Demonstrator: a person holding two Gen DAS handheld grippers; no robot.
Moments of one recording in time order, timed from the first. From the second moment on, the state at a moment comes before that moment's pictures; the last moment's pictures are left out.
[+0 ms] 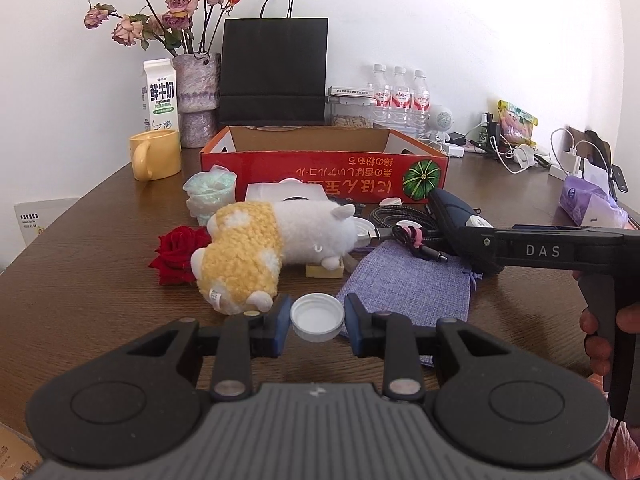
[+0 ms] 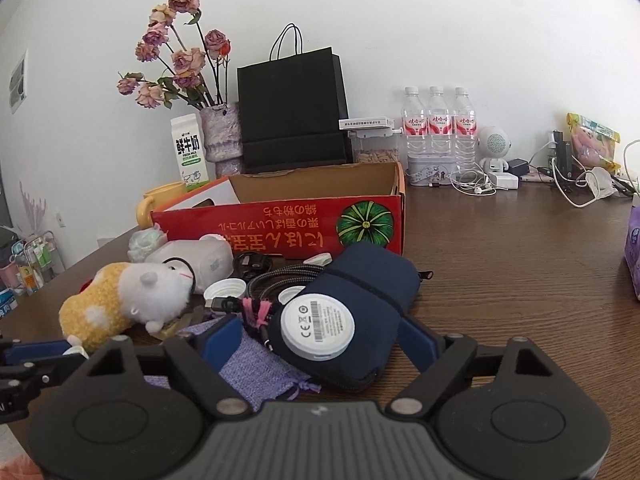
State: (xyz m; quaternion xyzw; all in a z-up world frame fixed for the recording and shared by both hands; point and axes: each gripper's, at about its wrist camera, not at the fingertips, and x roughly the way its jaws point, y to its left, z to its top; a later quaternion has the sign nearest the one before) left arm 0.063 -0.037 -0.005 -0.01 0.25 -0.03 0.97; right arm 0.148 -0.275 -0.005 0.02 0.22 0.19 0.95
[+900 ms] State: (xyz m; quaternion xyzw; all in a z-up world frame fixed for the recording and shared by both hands) left arm 0.066 -0.034 0.003 -0.01 0.23 -0.02 0.97; right arm 0.119 -0.251 0.018 -0.05 0.12 0.21 0.97
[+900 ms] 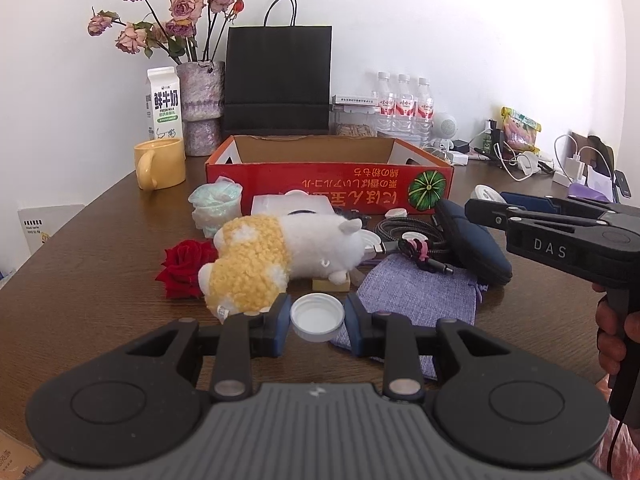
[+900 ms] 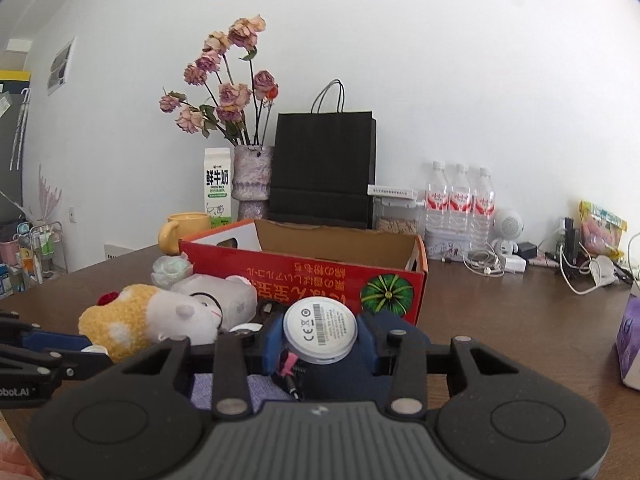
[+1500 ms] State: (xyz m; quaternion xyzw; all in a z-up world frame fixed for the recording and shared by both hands) left arm 0.140 -0.032 0.071 -0.01 0.14 0.00 0.99; right arm 0.172 -0.223 0.062 -0.07 0.07 0.21 0.97
